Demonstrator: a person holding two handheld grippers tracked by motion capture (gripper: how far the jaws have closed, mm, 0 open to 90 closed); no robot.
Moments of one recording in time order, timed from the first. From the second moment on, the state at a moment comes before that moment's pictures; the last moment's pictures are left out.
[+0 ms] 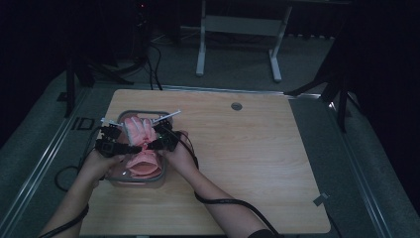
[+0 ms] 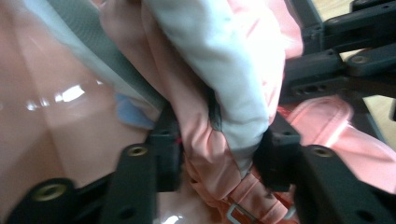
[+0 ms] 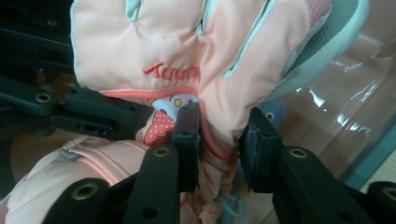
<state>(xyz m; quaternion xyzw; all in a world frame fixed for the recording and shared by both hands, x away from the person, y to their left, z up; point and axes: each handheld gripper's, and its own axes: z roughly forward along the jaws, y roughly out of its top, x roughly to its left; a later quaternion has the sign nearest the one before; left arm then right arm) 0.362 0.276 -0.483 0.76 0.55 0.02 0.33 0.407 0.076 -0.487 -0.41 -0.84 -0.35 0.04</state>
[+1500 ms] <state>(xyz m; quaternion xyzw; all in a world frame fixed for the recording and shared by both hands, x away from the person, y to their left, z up) 0.303 0.197 -0.419 0.76 0.44 0.17 0.45 0.398 -0.023 -0.449 -0.31 -0.84 -0.46 0.03</state>
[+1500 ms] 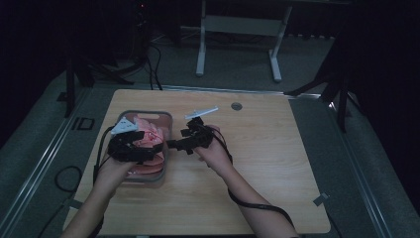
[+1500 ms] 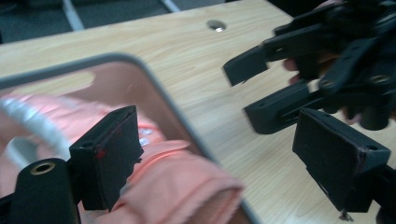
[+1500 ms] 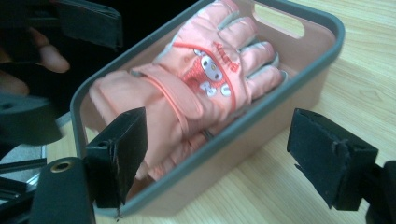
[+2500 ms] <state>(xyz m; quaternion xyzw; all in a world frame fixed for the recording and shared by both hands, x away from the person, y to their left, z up) 0.275 0.093 -0.448 0.82 0.32 0.09 0.47 0.365 -0.119 -0.480 -0.30 -0.84 -0.45 0.02</state>
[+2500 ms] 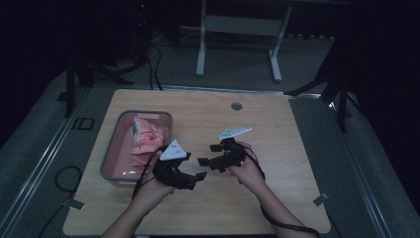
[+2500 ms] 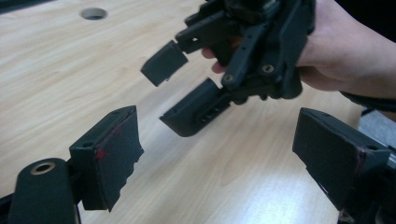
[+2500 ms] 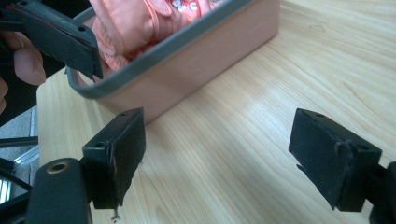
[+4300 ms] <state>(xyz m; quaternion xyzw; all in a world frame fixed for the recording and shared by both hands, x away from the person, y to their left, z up) 0.264 0.023 -0.541 0.85 0.25 0.03 0.46 0.341 -0.203 -0.556 -0.31 -0.85 -0.43 -0.01</state>
